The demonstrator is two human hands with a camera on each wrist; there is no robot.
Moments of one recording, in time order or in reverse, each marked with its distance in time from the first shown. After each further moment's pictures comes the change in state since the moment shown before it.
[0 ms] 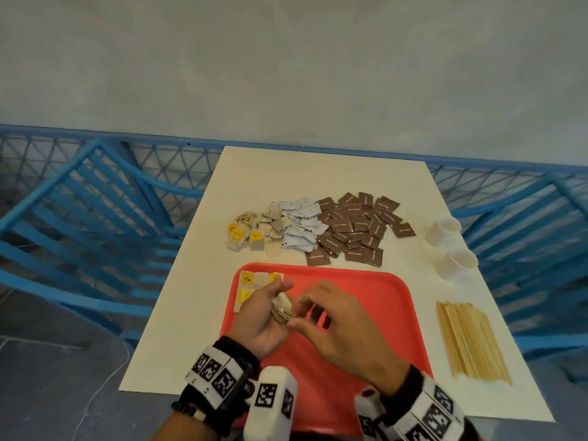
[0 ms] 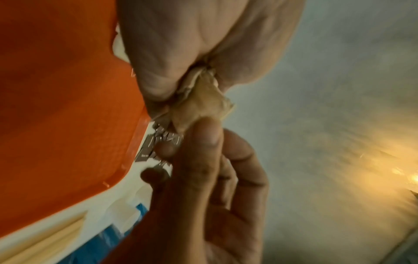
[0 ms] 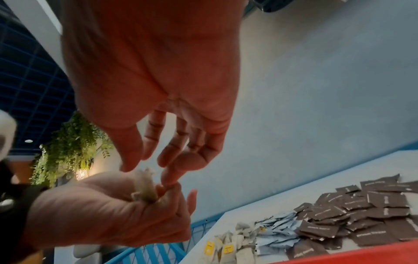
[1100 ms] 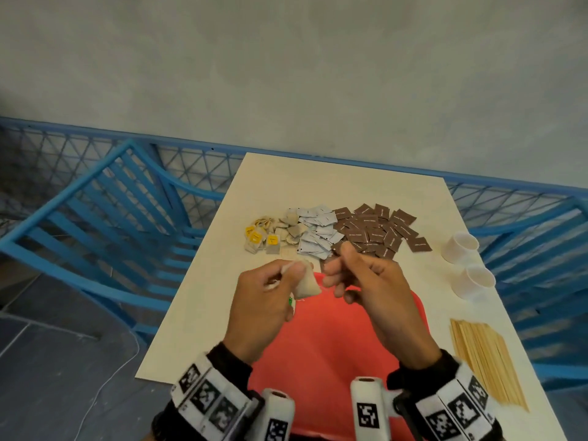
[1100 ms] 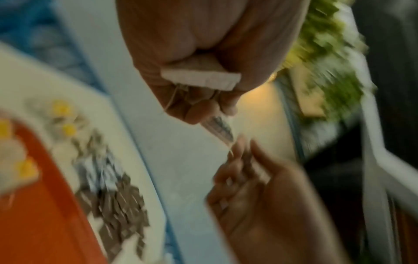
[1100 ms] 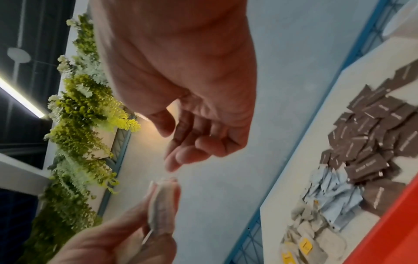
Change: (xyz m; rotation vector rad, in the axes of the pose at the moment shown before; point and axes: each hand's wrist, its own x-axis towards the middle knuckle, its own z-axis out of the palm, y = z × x) left_hand -0.068 0.012 0.018 0.875 0.079 0.940; right_hand 0.030 -0.029 -0.036 0.754 0.234 0.385
